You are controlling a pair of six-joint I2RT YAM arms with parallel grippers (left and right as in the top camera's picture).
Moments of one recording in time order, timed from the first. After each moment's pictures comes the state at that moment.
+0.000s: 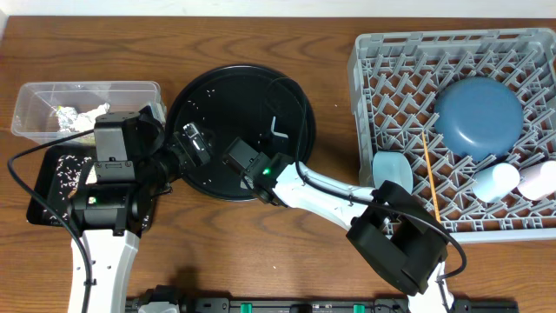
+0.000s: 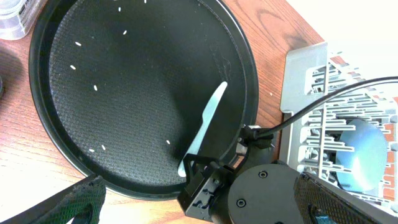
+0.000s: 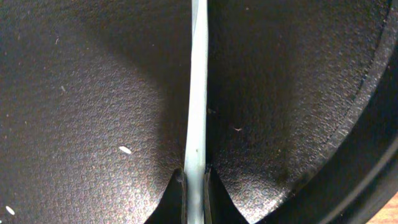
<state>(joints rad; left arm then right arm) 0.02 1.05 1.00 -0.79 0.36 -0.56 0.93 2.07 1.38 -0.54 0.25 1.09</state>
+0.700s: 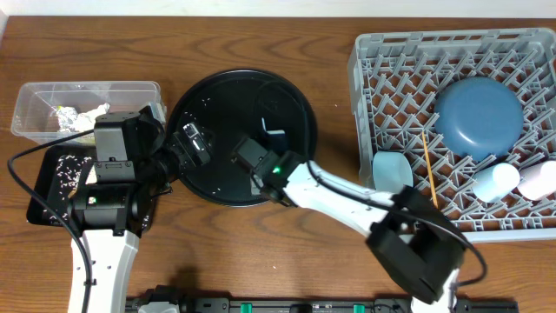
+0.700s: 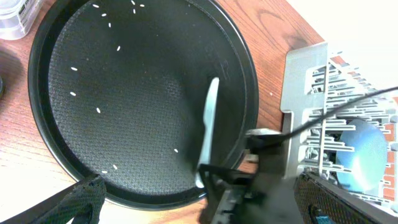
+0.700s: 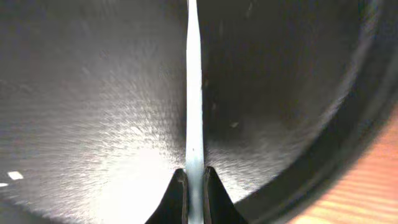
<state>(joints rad) 0.02 1.05 1.00 -0.79 0.36 -0.56 0.90 1.95 1.33 -0.59 0.23 0.77</state>
